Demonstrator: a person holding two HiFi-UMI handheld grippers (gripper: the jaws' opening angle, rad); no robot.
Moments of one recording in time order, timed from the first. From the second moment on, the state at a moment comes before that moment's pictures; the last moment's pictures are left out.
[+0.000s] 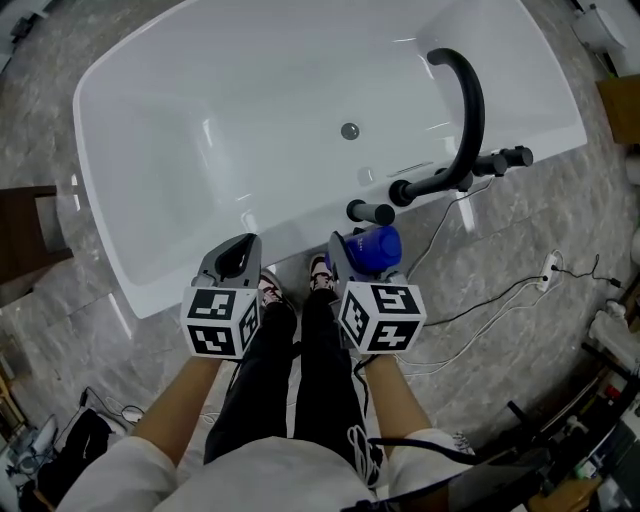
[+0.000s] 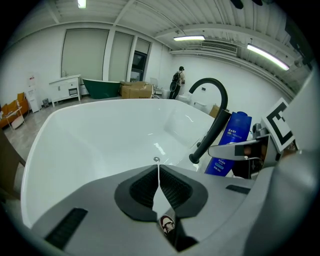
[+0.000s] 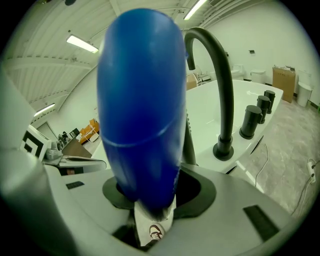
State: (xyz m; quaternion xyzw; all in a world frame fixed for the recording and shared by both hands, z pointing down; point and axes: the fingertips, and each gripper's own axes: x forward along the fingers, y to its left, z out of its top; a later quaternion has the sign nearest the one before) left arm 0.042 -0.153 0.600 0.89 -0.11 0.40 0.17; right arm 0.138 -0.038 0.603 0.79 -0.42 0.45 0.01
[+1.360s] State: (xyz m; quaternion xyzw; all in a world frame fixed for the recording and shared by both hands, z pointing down) left arm 0.022 -0.156 0.623 0.89 -0.14 0.40 0.19; right arm 0.134 -0.069 0.594 0.79 -0.51 0.33 0.10
